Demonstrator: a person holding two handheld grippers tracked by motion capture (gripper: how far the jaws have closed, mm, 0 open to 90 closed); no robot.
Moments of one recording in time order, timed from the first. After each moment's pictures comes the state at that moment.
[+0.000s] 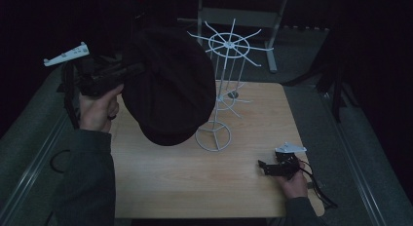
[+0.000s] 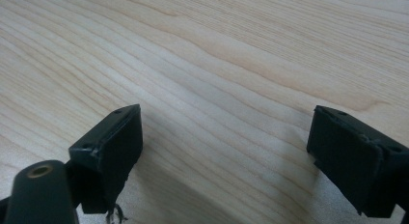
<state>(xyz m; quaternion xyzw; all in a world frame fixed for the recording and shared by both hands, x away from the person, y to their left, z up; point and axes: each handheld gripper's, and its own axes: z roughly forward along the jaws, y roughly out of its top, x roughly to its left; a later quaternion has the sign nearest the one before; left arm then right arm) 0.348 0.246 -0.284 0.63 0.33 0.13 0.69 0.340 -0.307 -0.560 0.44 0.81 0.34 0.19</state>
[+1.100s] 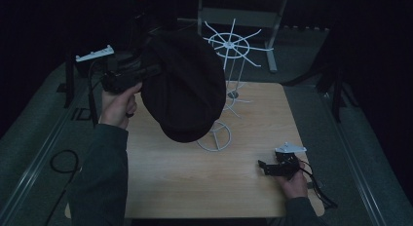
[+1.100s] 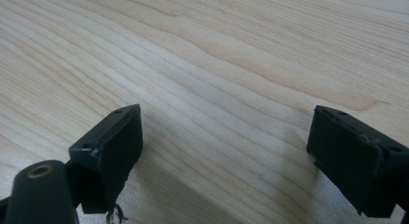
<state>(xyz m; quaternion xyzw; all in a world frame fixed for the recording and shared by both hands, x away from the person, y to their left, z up) 0.386 0.221 -0.309 0.63 0.36 0.07 0.69 0.340 -0.307 -0.560 0.44 0.81 0.34 0.19</state>
